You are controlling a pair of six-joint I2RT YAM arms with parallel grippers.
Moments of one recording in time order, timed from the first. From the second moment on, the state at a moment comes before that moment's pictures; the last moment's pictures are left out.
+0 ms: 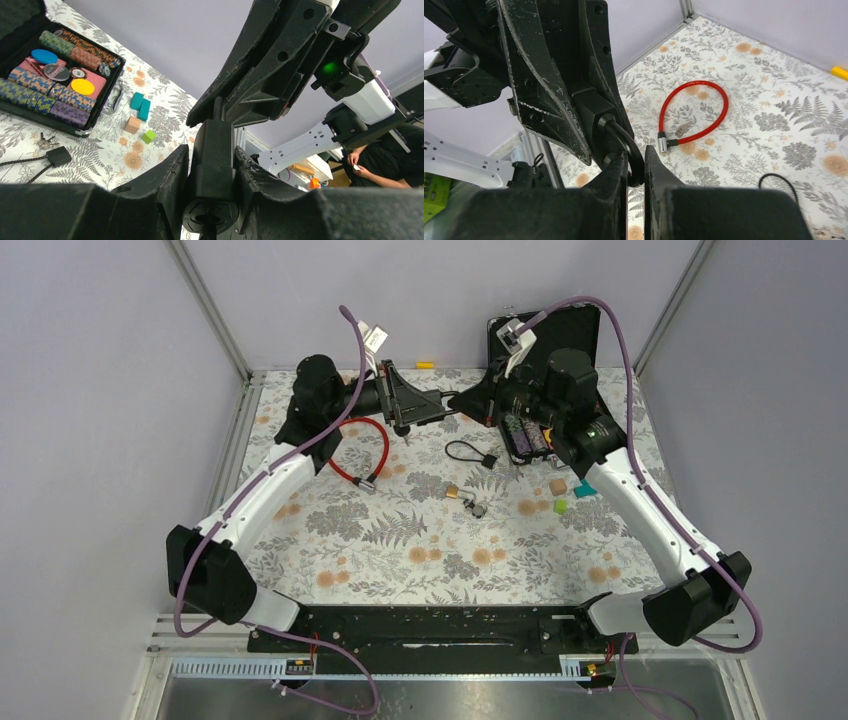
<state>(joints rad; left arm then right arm) -0.43 1.45 1.31 0.29 0.94 -0.75 0.49 1.37 1.42 -0.18 -0.56 0.28</state>
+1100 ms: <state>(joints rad) -0.32 1.22 1.24 0.00 1.08 -0.46 0.44 1.29 1.40 -0.29 -0.74 0.26</state>
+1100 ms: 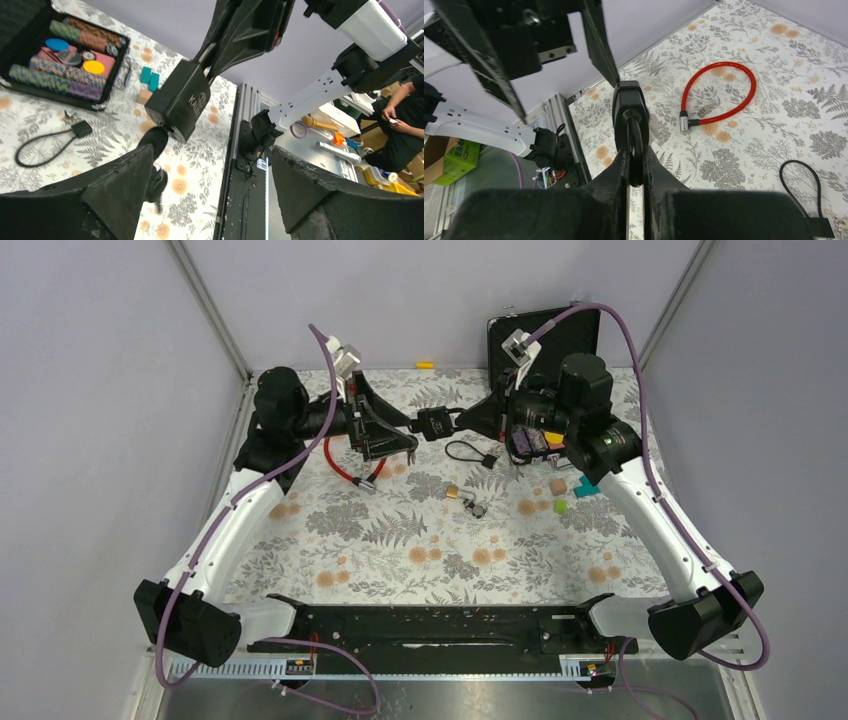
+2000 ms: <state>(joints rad) -0.26 1.27 1.22 0.18 1.26 -0.61 0.44 1.28 1.39 -0.14 -1.01 0.35</state>
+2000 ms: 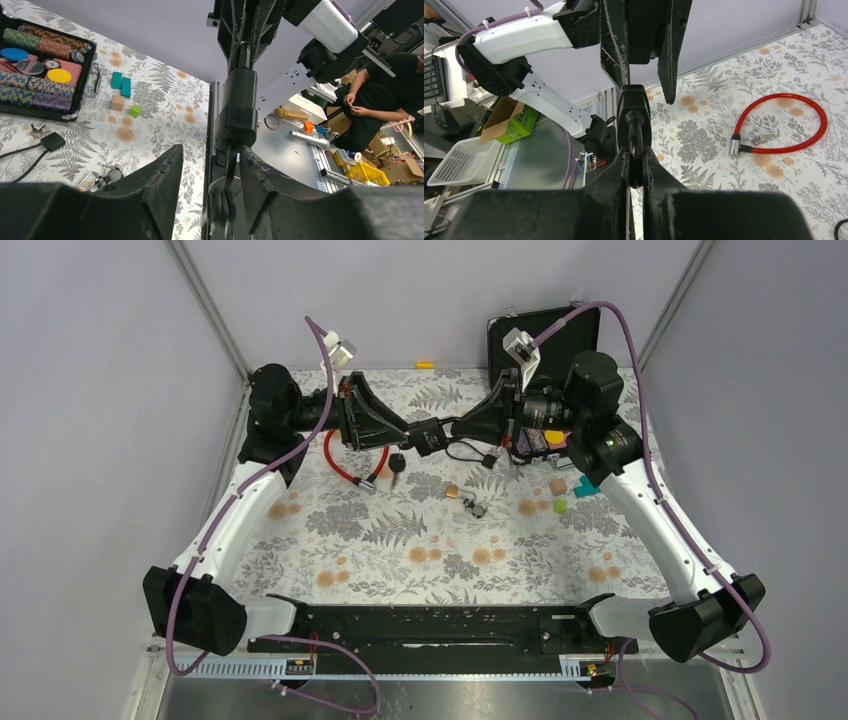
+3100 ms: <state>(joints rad) -0.22 1.22 1.24 -0.09 1.19 -0.36 0.37 1.31 1.39 -0.05 -1.00 0.42</state>
